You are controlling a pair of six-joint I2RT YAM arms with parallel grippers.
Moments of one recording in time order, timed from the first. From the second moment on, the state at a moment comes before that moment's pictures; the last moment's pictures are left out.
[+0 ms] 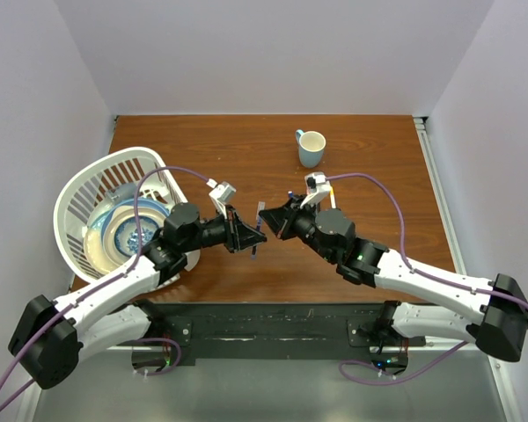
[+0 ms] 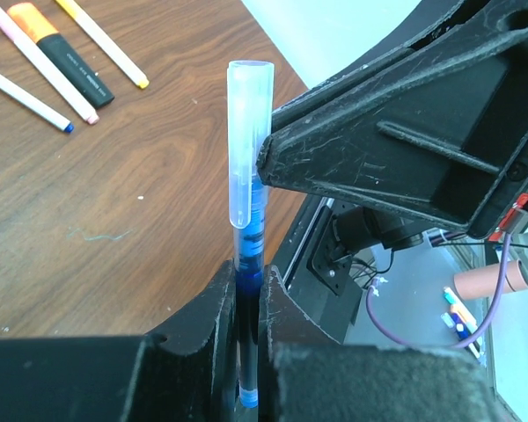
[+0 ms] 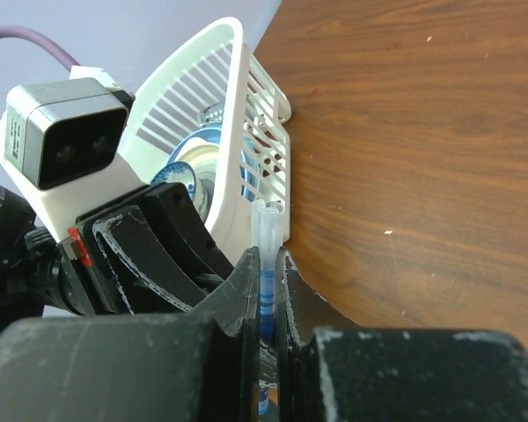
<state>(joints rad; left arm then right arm) -0.65 1.00 0.53 0.29 0.50 -0.63 1.02 1.08 0.74 0.22 0.27 0.70</state>
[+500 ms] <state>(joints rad) -0.63 0.92 0.55 0.33 0.49 -0.60 1.05 1.01 0.79 0.11 0.19 0.76</state>
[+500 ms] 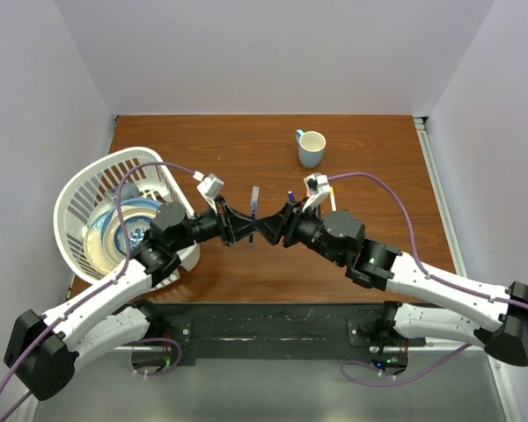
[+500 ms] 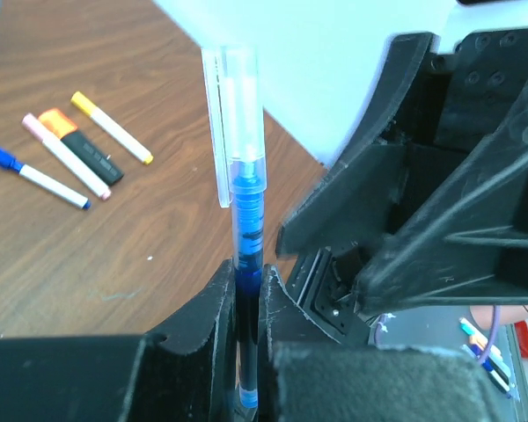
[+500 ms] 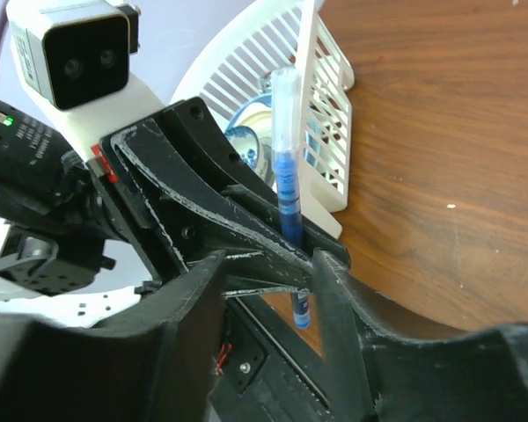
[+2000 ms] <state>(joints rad) -0.63 0.86 0.55 0.31 0.63 -0.48 1.05 1.19 1.20 -0.24 0.19 0.53</state>
